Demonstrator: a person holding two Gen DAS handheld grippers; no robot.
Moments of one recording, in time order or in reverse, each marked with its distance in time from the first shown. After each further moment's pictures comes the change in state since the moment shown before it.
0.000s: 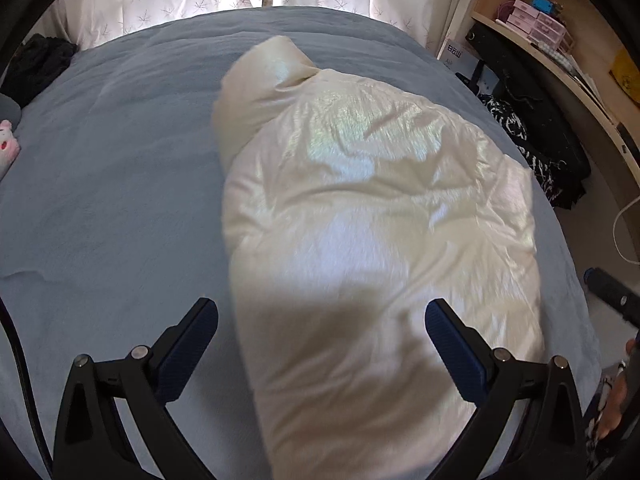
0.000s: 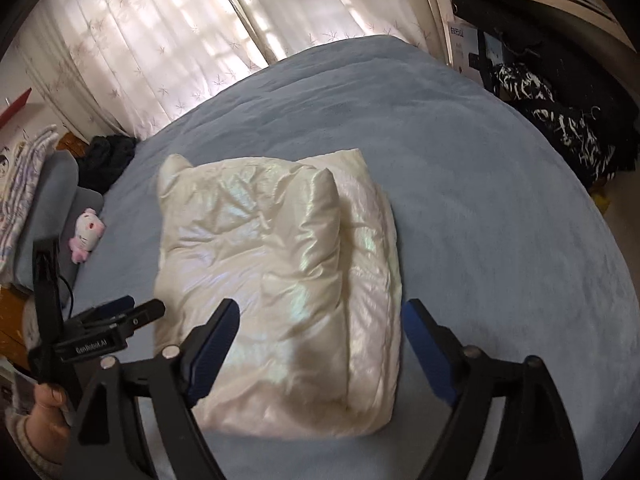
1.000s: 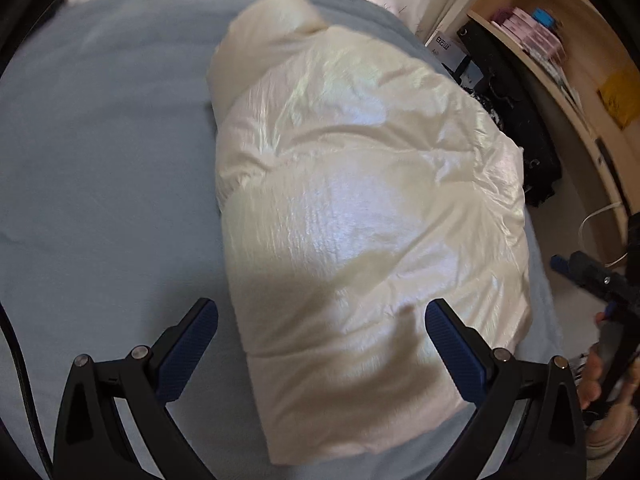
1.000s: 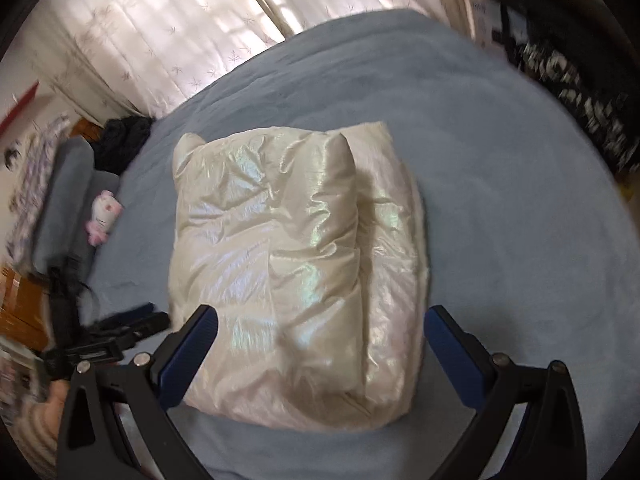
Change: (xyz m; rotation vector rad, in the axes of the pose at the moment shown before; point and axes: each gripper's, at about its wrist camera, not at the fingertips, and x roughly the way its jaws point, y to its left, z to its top) left arm 0.020 0.038 -0.020 -0.097 0.113 -0.197; right arm 0.026 -0.007 0.008 -0.001 0.122 0.109
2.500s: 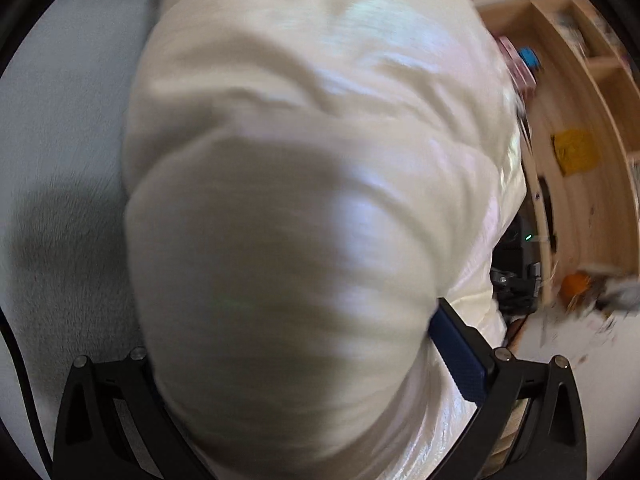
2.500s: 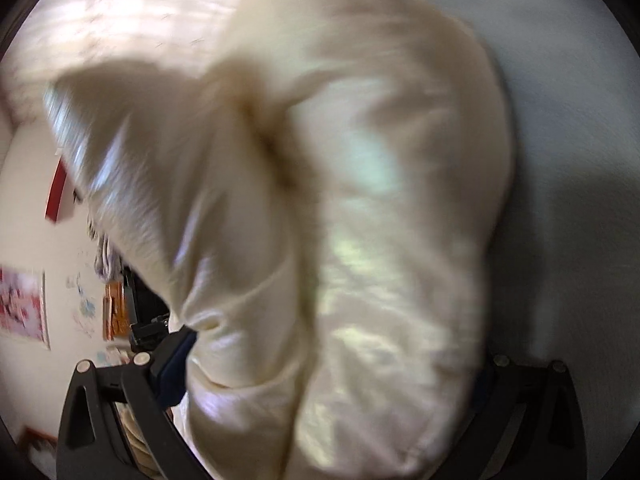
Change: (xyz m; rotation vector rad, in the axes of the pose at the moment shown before) left arm 0.085 0.075 0.007 -0.102 0.122 -0.406; right arm 0.145 -0.072 0.011 0.155 0.302 0.483
